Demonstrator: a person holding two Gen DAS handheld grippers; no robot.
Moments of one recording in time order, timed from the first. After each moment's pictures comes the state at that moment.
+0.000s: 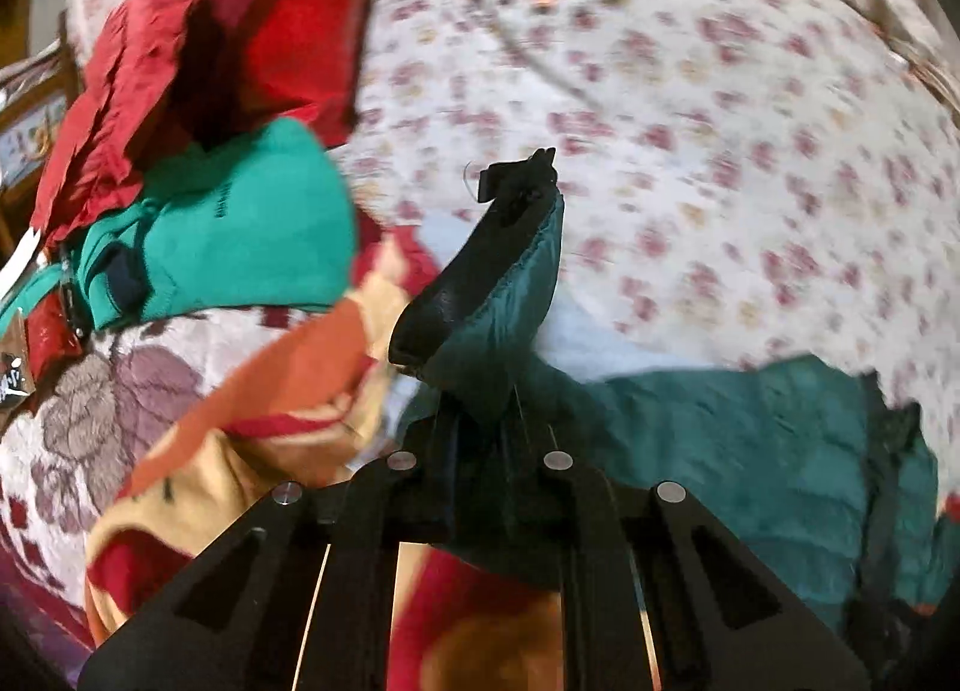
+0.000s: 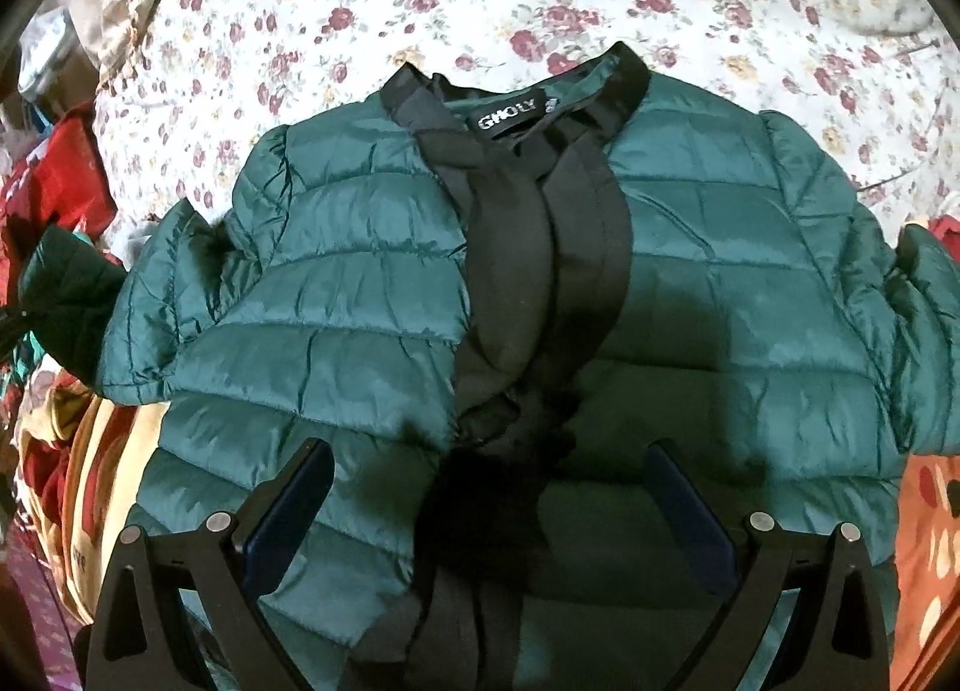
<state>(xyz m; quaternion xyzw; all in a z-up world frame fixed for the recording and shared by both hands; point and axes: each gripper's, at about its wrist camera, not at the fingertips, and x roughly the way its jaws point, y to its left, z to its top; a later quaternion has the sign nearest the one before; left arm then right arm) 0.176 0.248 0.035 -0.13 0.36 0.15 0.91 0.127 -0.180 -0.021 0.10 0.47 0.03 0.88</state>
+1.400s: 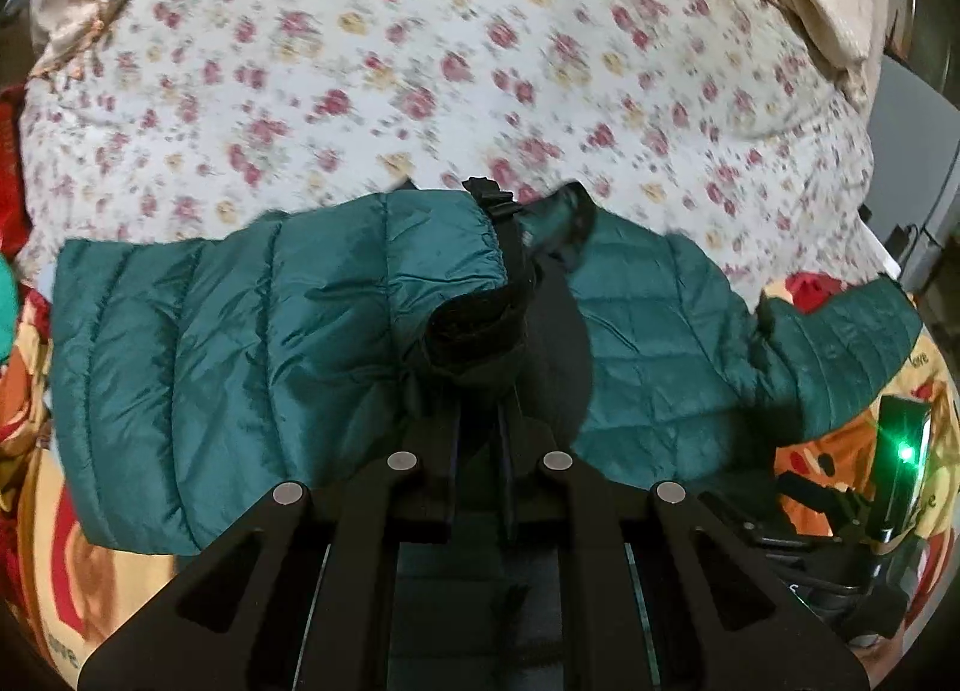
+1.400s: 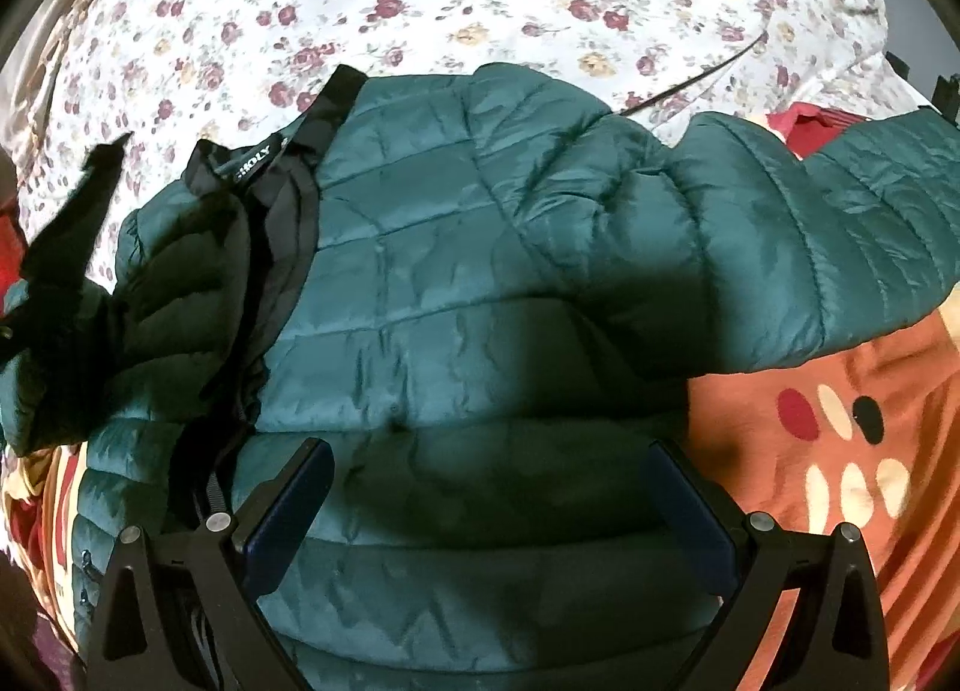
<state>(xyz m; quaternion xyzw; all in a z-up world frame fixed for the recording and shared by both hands) 0.183 -0.099 0.037 -0.01 0.40 -0.11 0.91 0.077 -0.308 -0.029 0.15 0.46 -0.07 0.87</state>
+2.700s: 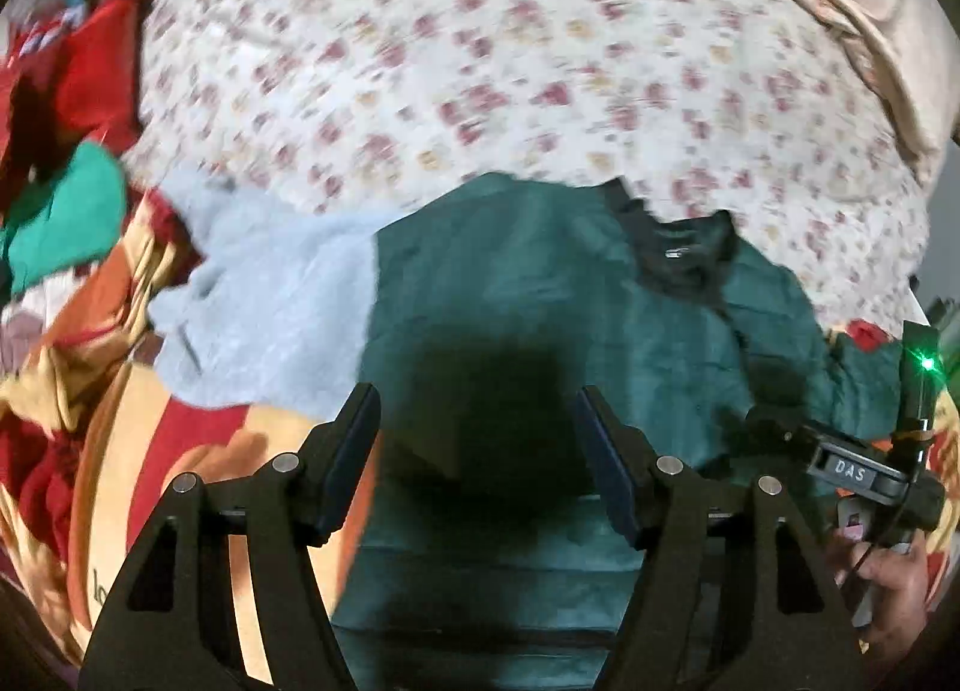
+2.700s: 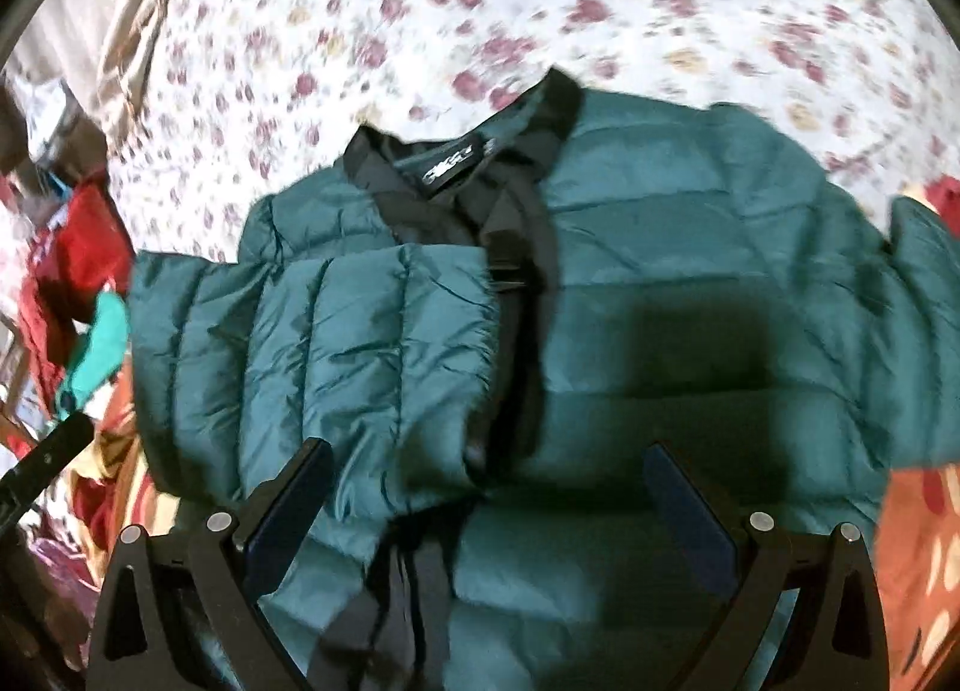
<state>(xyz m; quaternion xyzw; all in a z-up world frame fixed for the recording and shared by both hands) 0.142 0.053 0.033 -0.08 0.41 -0.01 0.91 0.127 -0.224 -0.012 0.15 0.44 0.06 0.88</state>
